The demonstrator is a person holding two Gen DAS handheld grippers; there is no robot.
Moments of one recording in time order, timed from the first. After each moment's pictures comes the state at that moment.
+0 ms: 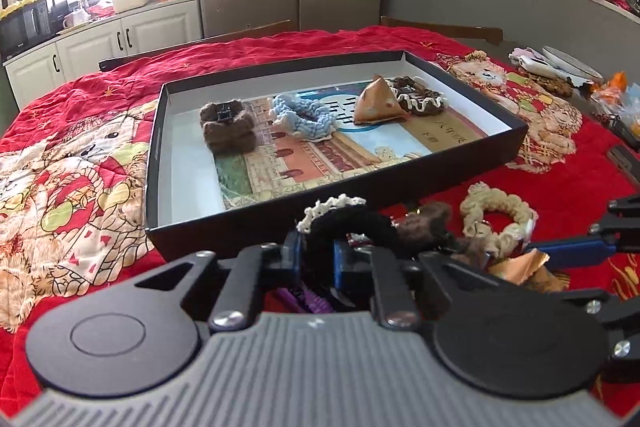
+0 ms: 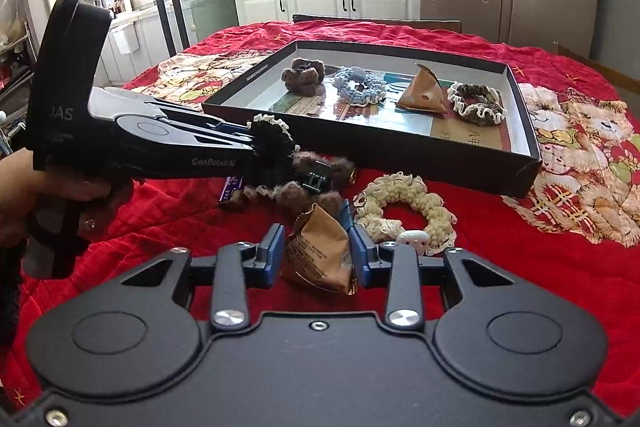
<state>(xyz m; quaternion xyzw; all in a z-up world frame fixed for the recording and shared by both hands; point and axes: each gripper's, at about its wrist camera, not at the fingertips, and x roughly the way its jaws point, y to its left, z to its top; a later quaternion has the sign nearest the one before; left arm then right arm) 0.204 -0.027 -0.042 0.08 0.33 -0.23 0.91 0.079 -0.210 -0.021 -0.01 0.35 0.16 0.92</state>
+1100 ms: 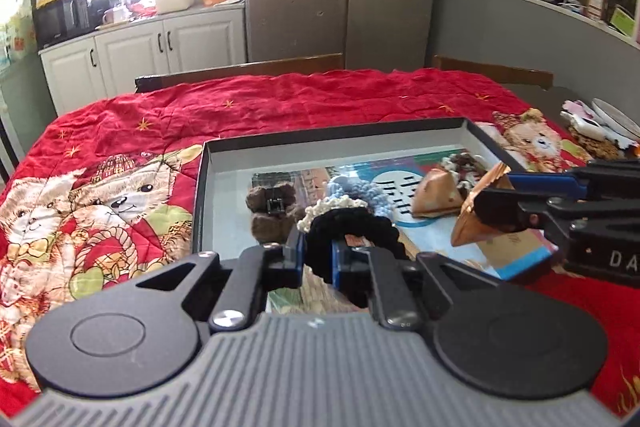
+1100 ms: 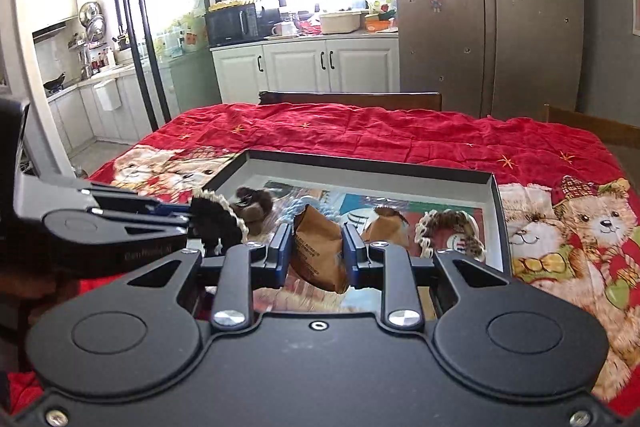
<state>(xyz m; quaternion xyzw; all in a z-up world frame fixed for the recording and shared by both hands) 0.275 -0.032 -0.005 0.05 0.32 -0.16 0.93 0.197 -0.230 0.027 0.01 0.28 0.13 0.95</state>
